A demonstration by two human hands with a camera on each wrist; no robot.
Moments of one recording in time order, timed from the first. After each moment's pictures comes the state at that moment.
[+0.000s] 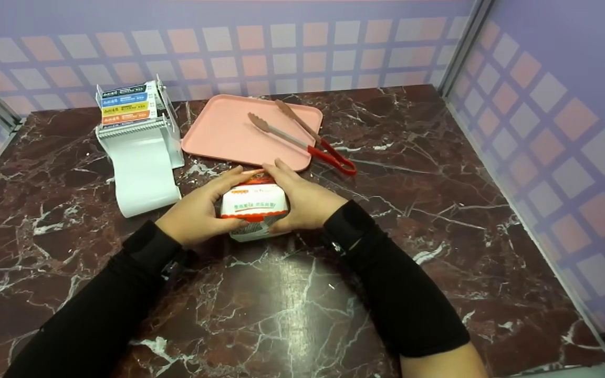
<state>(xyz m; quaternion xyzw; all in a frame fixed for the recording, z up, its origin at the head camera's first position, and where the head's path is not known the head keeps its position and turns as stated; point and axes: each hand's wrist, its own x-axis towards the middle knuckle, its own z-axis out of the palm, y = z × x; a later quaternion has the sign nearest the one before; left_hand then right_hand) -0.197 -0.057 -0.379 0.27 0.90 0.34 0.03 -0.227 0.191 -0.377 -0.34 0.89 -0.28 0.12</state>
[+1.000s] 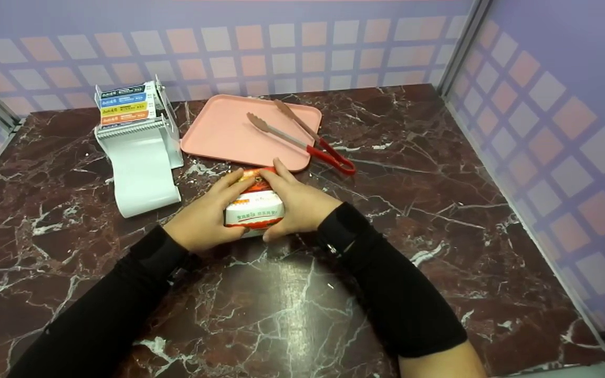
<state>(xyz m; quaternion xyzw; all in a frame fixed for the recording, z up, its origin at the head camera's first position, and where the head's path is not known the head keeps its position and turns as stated) -0.189 -0.043 -0.383 0.26 0.93 0.26 0.02 -0.225 0.184 -0.384 -0.33 0.90 -0.26 0.10</state>
